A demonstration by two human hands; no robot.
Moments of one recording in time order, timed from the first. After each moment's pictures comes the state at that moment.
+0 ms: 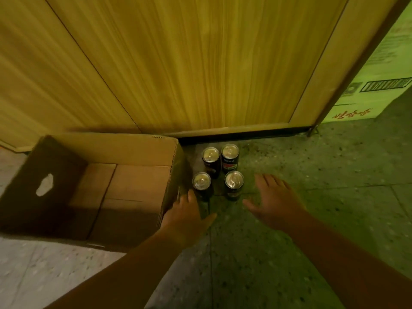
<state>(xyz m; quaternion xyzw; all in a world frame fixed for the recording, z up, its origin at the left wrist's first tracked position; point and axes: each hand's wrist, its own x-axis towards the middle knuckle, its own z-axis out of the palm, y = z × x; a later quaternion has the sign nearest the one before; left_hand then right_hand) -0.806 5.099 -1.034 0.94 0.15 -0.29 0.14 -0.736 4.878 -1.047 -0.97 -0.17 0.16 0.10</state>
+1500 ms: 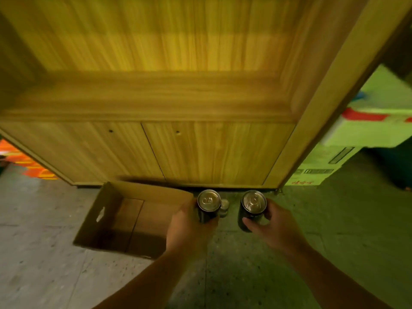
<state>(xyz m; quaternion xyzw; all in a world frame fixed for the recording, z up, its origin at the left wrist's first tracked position) -0.839 5.087 -0.650 0.85 0.22 -0.02 0.47 -0.782 4.881 -0.645 -0.90 -0.06 0.12 0.41</state>
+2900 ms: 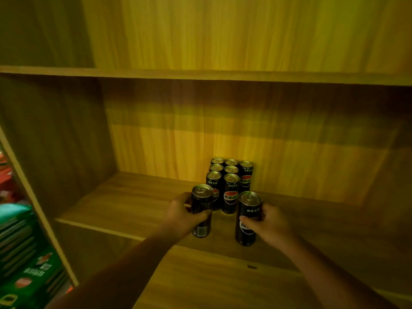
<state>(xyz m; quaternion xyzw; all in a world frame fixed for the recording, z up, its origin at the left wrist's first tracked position) -0.589 5.421 -0.076 0.83 0.12 0.19 0.51 -0.494 5.199 -0.077 -0.85 -0.20 0.09 0.48</state>
